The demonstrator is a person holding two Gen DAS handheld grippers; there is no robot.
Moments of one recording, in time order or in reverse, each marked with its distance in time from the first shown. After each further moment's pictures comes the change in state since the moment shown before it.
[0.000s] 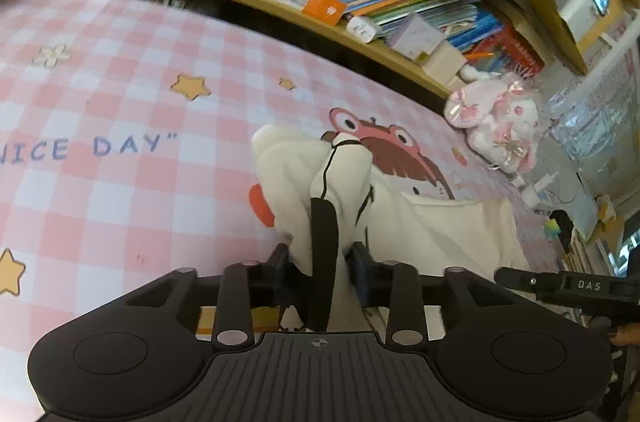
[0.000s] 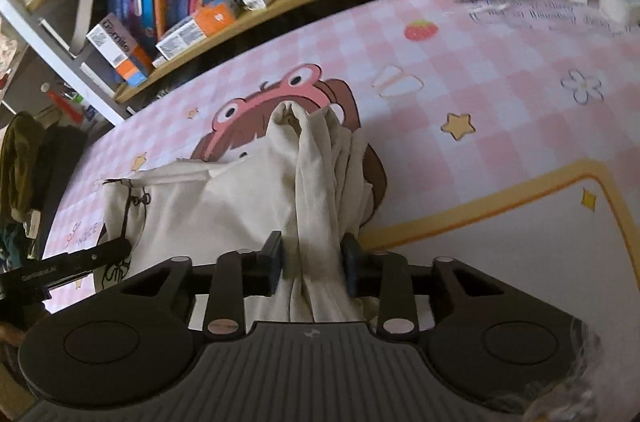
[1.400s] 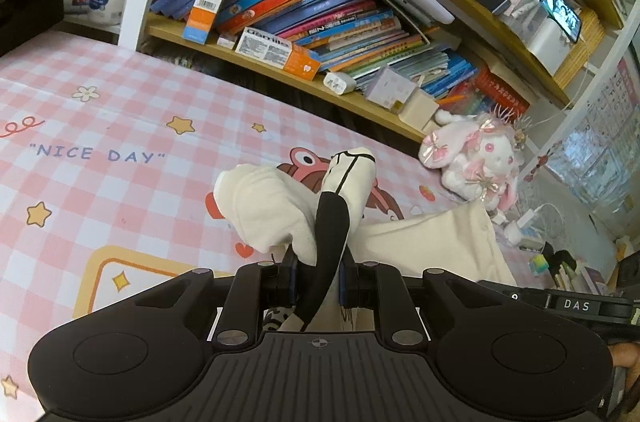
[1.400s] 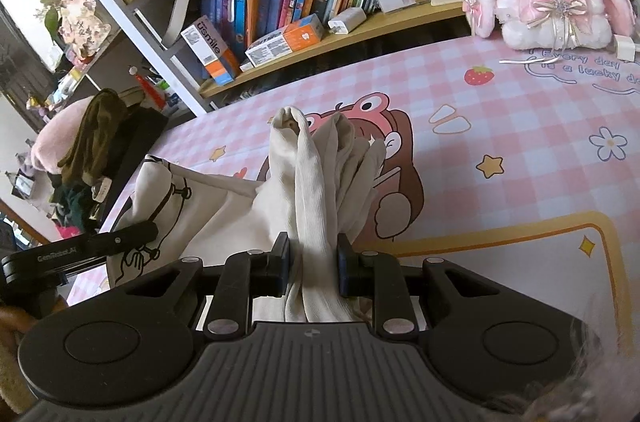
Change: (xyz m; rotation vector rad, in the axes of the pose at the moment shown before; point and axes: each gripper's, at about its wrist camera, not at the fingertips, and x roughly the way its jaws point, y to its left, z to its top) left arm -0.066 -0.090 -0.046 -0.001 -0.209 0.097; right arm -0.051 -0.009 -0.003 -0.176 -0.050 0.232
